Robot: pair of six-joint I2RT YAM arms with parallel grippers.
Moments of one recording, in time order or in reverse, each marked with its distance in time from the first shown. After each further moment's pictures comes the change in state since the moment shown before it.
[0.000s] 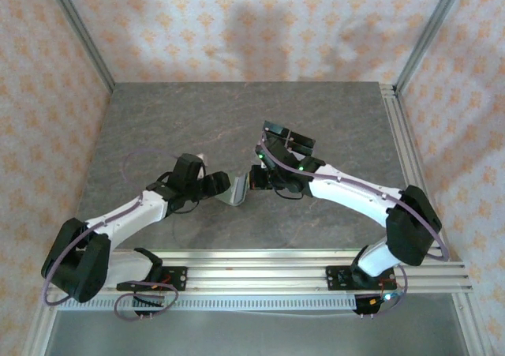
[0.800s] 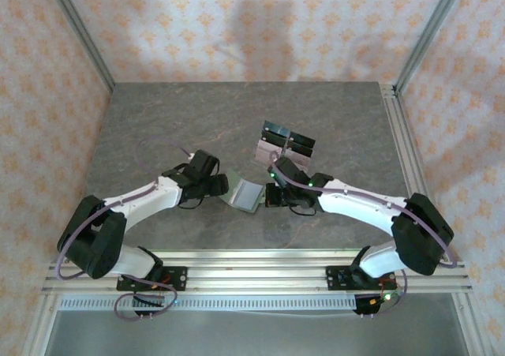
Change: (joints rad) left arm -0.056 0.174 0.141 -0.207 -0.252 0.109; right arm -0.013 -0.098 -0.261 0.038 0.038 -0.001
